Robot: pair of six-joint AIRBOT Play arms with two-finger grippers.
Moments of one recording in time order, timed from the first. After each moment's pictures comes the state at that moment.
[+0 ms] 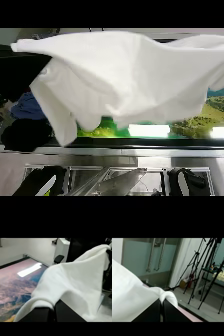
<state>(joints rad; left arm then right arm) -0.28 -0.77 1.59 -2.37 1.14 1.88 -0.29 -0.53 1.35 -0.33 1.13 0.64</state>
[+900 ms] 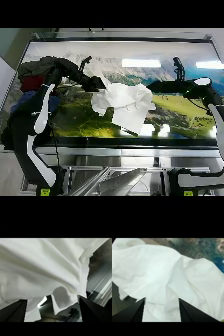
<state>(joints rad) -0.13 -1.96 1.85 -2.39 1.46 1.85 -0.13 -1.54 1.20 -0.45 1.04 0.66</state>
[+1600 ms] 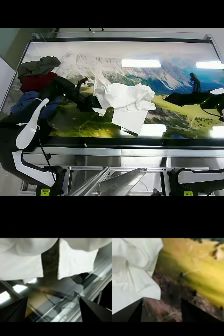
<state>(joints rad) -0.15 -1.69 1.23 -2.37 1.34 1.88 -0.36 -1.60 1.11 -0.69 1.14 0.77</state>
